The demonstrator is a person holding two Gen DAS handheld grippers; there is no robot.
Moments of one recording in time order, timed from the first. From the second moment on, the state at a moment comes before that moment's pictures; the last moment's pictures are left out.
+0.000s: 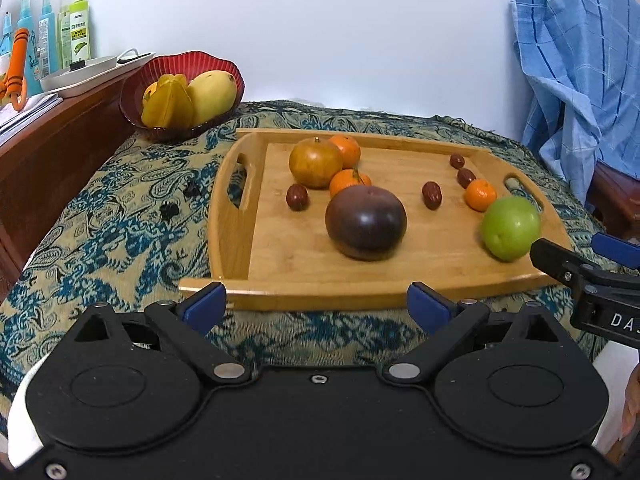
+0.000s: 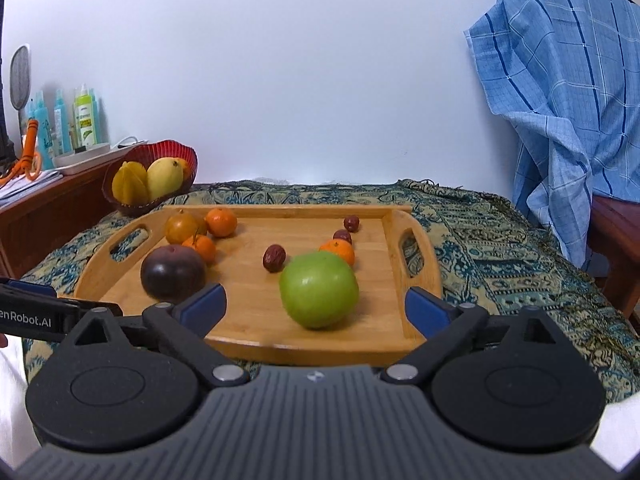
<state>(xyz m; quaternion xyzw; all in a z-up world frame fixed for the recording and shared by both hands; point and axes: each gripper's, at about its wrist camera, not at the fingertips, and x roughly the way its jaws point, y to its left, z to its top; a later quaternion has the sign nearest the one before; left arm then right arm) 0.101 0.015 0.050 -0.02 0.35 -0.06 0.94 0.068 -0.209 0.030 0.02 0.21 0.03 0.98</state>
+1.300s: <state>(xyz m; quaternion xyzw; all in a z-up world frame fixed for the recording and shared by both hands) 0.095 0.000 -0.001 0.02 0.37 -0.04 0.93 0.063 -0.212 -0.030 -0.01 0.28 -0.01 0.96</state>
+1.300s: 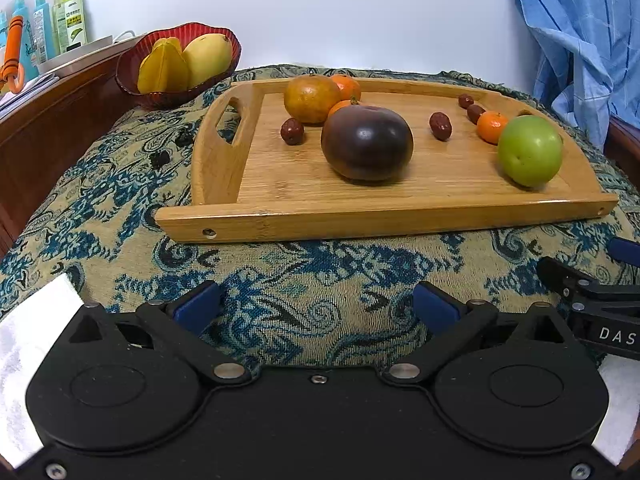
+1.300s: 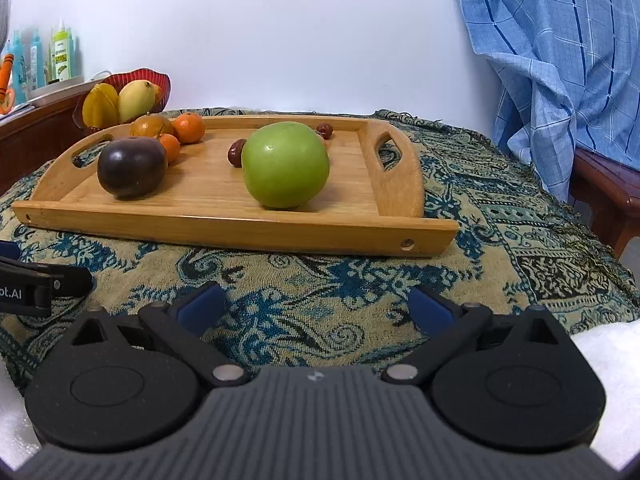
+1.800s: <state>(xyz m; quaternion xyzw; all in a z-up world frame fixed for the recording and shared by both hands) 0.095 0.000 -0.003 0.02 0.36 -0.04 0.93 0.064 -0.212 -0.032 -0.01 0.28 -0.01 0.96</state>
